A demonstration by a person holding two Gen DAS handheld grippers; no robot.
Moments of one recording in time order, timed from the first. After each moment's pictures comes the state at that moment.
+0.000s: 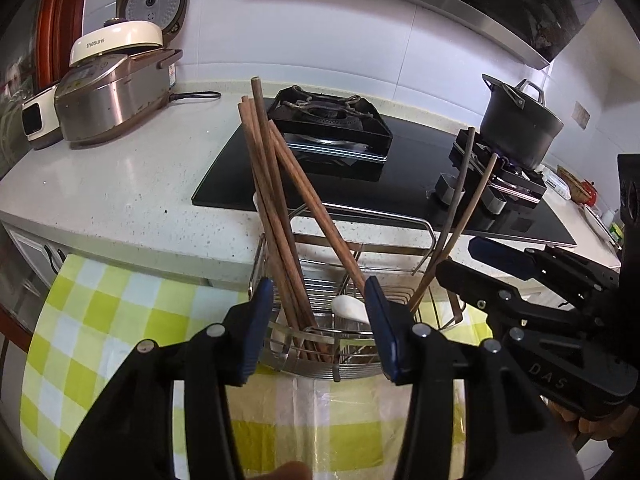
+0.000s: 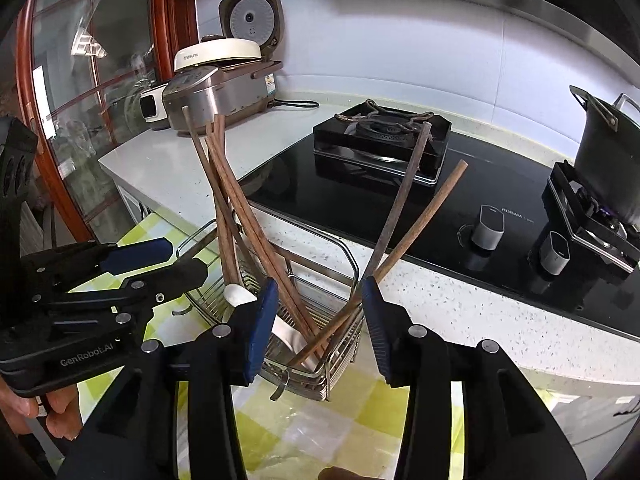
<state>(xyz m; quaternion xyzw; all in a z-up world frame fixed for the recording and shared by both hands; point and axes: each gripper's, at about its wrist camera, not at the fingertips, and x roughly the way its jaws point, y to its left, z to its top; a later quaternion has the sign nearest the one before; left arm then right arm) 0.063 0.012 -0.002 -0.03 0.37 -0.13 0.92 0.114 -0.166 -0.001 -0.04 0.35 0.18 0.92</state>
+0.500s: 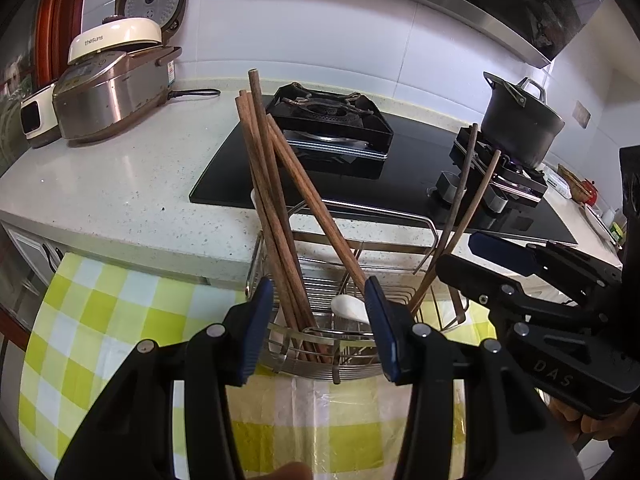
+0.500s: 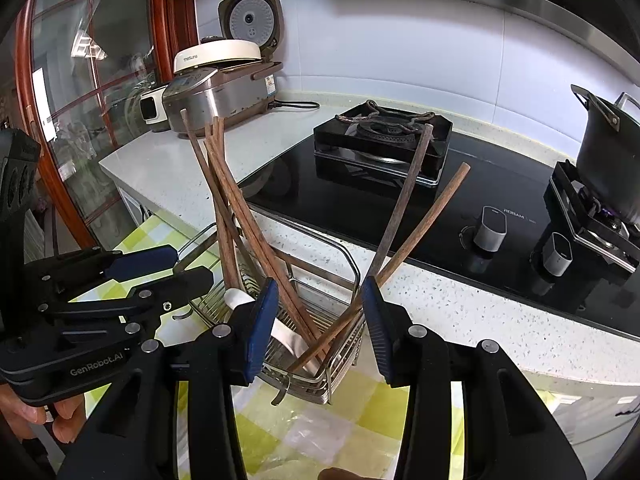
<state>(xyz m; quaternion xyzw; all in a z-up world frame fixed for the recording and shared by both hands) 0.065 0.009 -0.004 -0.03 0.37 -0.13 0.92 0.116 -0.164 0.000 -0.04 0.35 0.19 0.92</state>
